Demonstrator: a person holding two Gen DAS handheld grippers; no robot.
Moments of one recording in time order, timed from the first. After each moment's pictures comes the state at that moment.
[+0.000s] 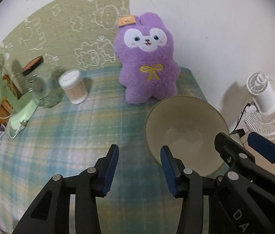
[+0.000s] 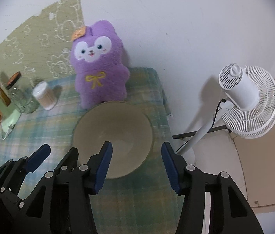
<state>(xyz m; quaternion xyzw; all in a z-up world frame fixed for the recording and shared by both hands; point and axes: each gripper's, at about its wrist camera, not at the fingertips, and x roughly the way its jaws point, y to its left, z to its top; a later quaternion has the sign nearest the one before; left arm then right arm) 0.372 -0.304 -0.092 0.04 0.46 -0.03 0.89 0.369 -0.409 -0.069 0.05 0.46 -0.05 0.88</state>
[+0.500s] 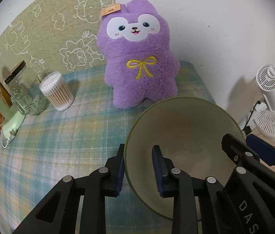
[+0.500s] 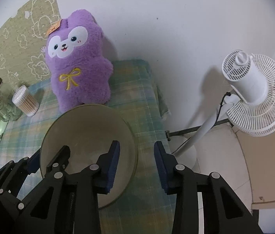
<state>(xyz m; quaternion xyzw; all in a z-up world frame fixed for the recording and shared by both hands) 0.409 -0.326 -0.124 0.06 0.46 -0.02 0.89 0.407 -0.435 -0.108 0.07 0.47 -0.06 0.88</state>
